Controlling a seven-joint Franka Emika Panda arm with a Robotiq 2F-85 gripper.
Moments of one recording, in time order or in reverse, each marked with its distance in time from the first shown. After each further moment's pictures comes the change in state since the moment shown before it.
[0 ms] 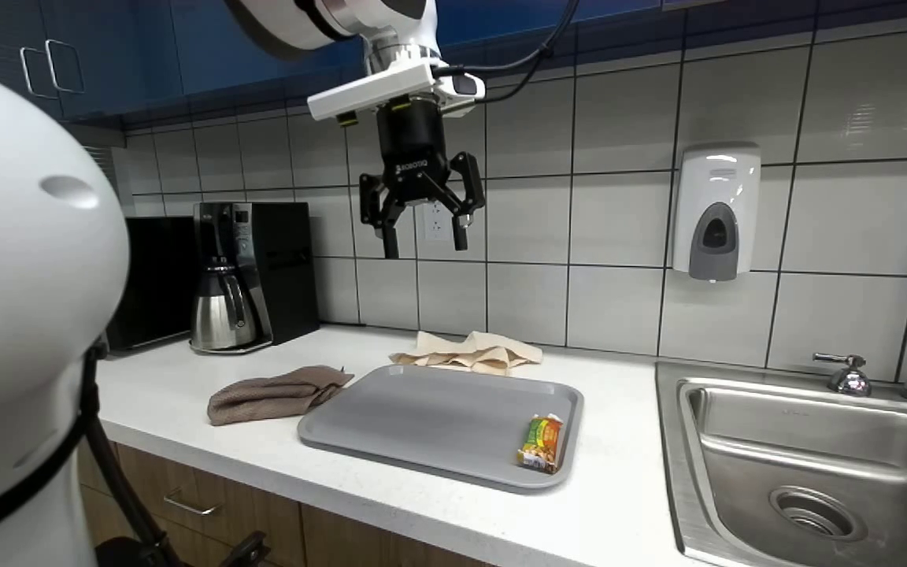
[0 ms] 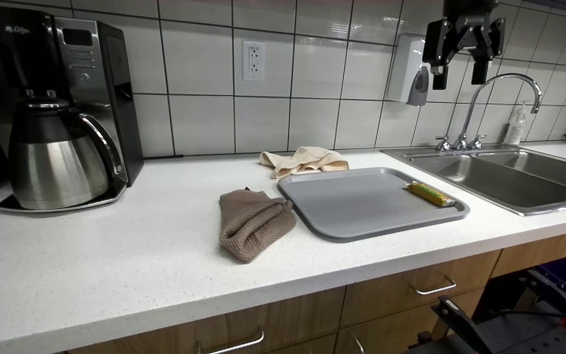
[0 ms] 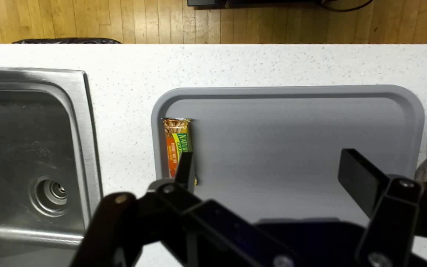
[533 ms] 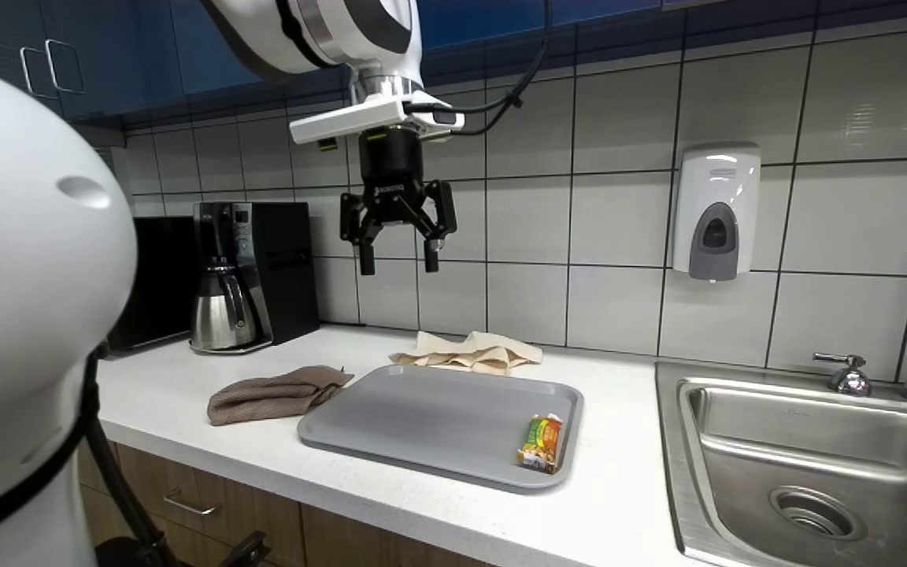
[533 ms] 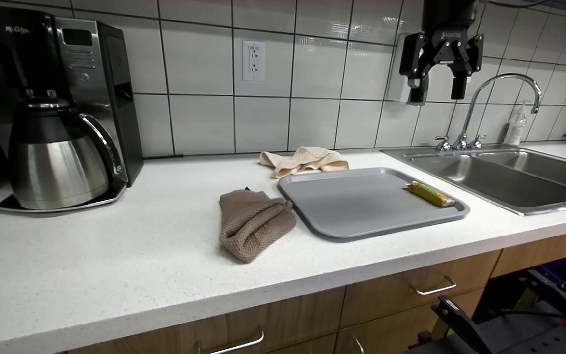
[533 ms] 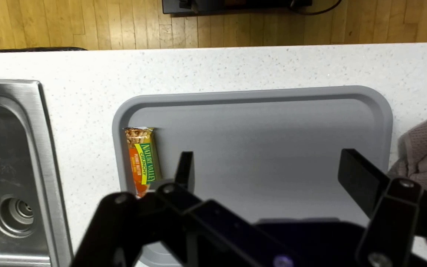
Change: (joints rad) arm 0.031 0.053 0.033 -0.012 0.075 0.038 0.061
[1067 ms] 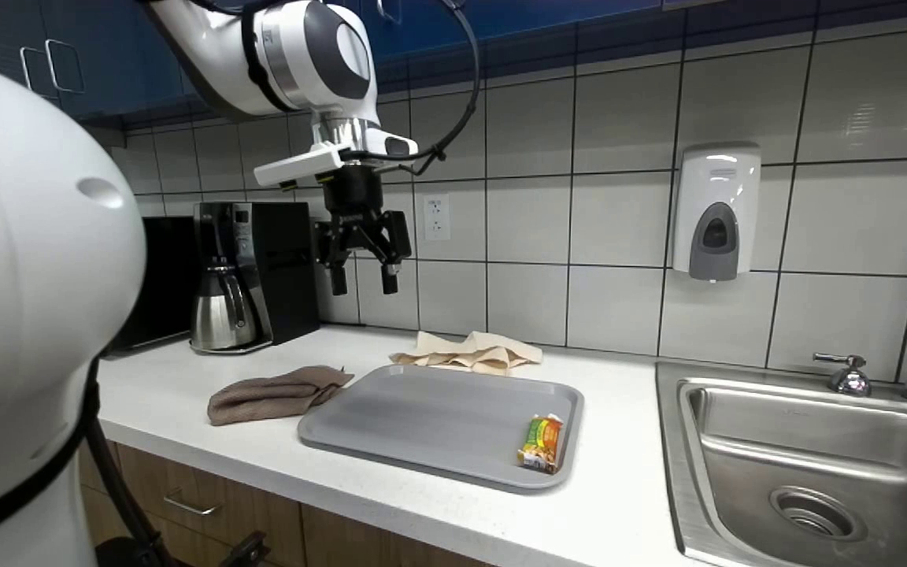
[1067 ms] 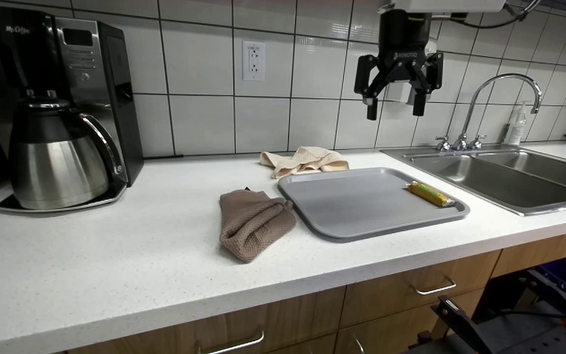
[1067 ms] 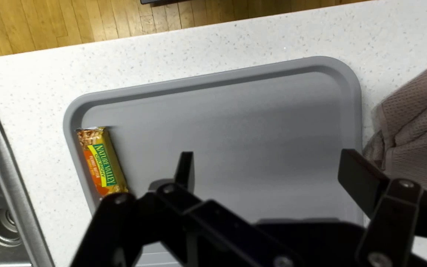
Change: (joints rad) arm 0.040 0.094 0.117 -0.006 0.023 0.133 0.258
